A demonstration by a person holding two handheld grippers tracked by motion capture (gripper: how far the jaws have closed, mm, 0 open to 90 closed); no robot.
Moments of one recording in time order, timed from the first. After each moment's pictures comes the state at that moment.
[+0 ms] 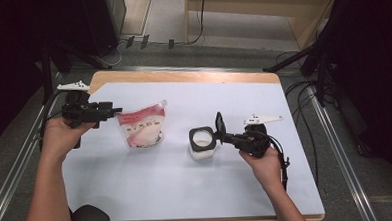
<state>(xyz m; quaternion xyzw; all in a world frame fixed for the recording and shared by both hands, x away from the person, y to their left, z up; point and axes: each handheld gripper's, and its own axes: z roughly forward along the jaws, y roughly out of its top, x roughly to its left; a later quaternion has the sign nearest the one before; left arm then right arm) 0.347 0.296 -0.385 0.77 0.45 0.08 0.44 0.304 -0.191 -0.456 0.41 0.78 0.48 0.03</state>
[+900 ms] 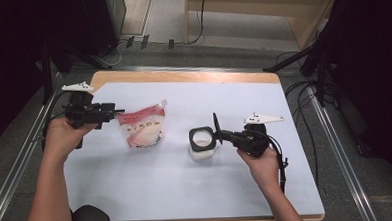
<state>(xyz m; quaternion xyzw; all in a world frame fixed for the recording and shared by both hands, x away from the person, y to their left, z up) 0.348 0.290 -0.387 0.78 0.45 0.08 0.43 0.300 -0.185 -0.447 0.41 0.76 0.50 0.05</state>
